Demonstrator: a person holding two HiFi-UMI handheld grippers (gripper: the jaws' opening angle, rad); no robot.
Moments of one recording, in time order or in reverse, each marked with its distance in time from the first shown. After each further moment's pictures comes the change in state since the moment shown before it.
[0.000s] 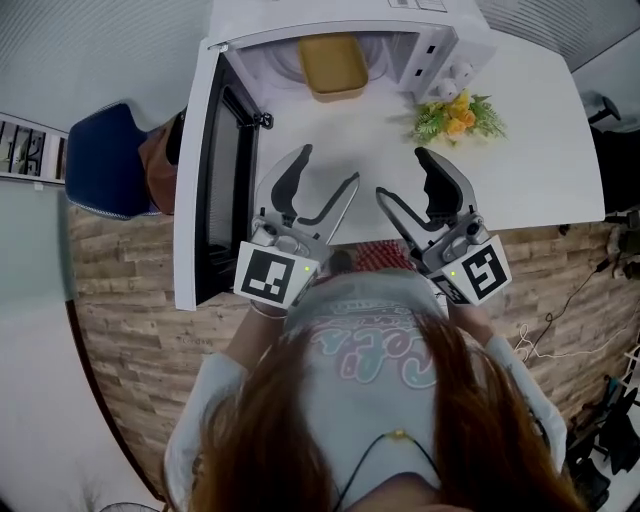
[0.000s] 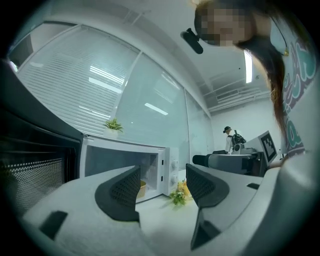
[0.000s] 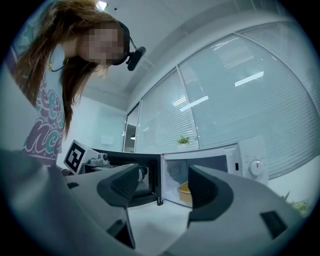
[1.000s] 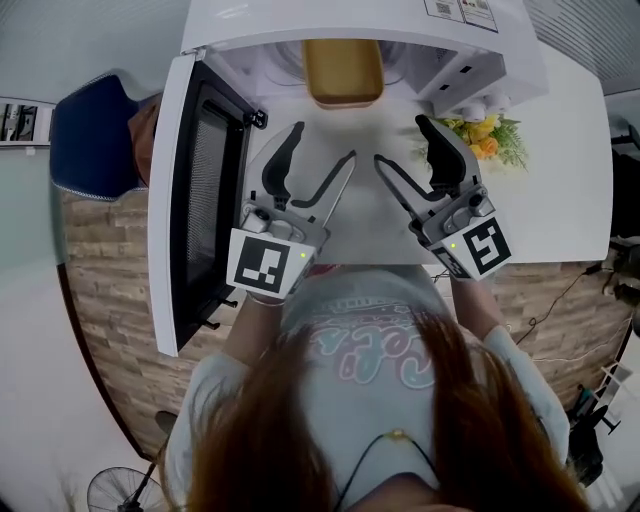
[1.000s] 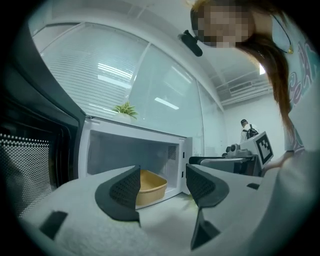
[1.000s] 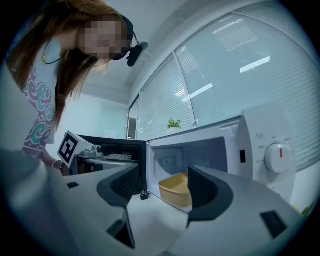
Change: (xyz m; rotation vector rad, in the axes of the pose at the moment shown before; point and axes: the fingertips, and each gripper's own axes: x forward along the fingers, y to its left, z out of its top) left arm 0.064 0.060 -0.026 -0.041 0.050 0.126; right arm 0.072 -0.084 -0.044 0.019 0.094 0.091
